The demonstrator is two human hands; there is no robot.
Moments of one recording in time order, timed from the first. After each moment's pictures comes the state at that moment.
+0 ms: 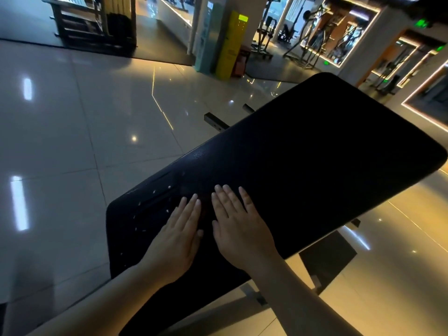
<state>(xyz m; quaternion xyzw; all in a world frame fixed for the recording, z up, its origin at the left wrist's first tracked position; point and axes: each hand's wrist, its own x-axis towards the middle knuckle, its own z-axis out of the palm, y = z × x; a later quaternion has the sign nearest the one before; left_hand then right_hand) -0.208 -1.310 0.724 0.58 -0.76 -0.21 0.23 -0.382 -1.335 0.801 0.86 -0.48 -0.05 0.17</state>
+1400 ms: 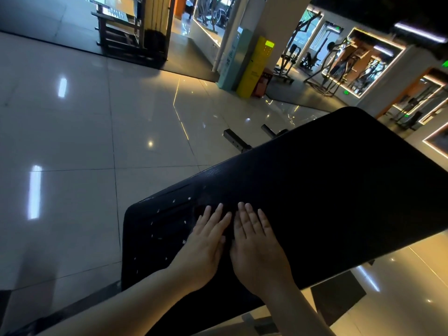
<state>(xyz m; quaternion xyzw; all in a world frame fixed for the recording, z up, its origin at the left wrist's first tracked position) -0.223 -1.319 0.735 0.55 -0.73 -0.25 0.31 -0.382 -1.336 0.794 0.86 -0.48 -0.04 0.19</state>
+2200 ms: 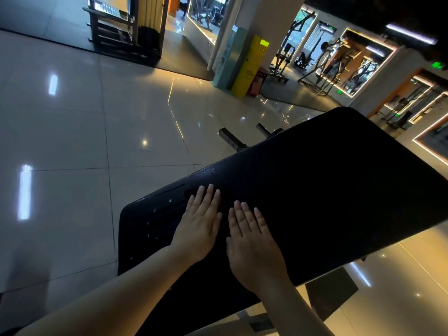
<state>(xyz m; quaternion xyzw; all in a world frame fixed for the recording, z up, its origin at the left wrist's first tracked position) -0.216 -1.366 0.731 0.60 -0.71 -0.19 0.30 -0.381 -1.338 0.791 0.85 -0.48 -0.04 0.20</state>
